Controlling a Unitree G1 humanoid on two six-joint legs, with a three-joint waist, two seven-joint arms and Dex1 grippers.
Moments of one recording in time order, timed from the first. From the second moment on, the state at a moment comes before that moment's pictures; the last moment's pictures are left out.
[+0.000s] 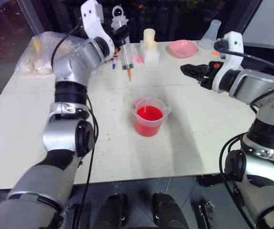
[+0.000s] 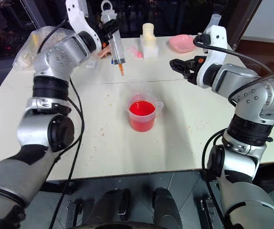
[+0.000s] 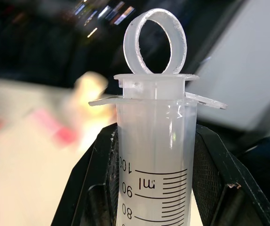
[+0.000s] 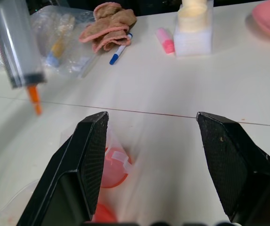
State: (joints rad) left arm -1.38 0.25 0.29 0.75 -0.50 0.76 -0.18; right arm -0.93 -0.50 -0.37 -0.18 0.61 1.41 0.24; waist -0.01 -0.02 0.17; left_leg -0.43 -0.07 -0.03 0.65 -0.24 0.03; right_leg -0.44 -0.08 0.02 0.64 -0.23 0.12
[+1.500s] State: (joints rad) left arm -0.97 0.43 0.28 -0.03 -0.45 1.46 -0.32; right arm -0.71 -0.84 -0.18 -0.33 0.66 1.23 0.62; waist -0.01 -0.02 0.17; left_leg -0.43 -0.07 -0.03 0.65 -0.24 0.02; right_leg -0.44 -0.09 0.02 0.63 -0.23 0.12
